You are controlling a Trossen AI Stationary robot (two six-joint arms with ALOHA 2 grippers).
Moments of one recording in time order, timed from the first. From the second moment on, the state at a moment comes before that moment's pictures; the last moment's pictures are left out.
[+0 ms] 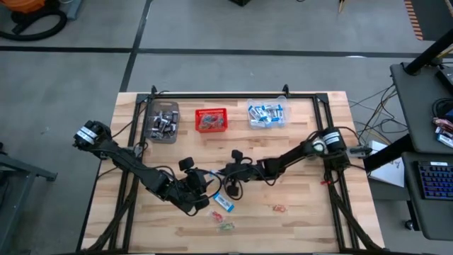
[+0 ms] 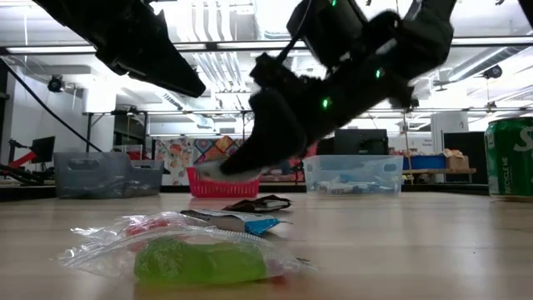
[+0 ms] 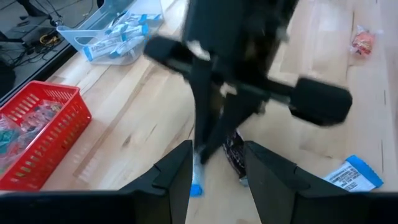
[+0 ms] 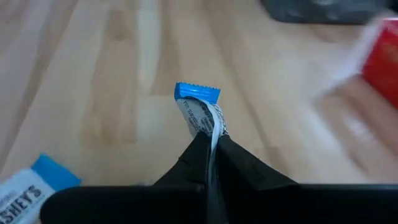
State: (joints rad) left arm -0.57 1.55 0.90 -0.24 -0.85 -0.58; right arm 0.18 2.04 1.01 0.53 0.31 0.09
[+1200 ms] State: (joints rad) left arm -0.54 1.55 0.95 -0.20 -0.83 -0.44; right arm -0.41 1.53 0.98 -0.49 0.54 0.40
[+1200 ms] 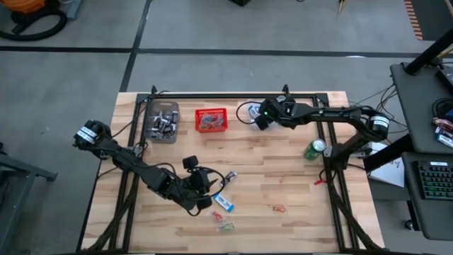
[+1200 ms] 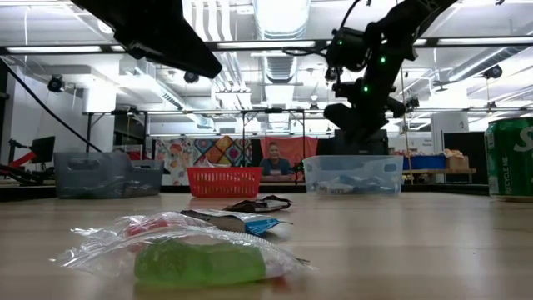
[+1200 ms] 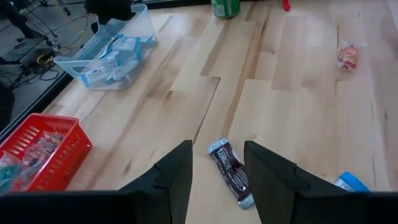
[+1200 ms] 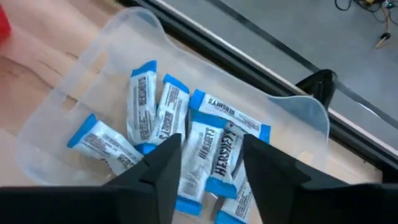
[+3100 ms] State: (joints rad) left arm -0.43 2.01 0.95 0.26 -0.74 -0.45; right arm 0.45 1.37 0.96 -0.53 0.24 0.99
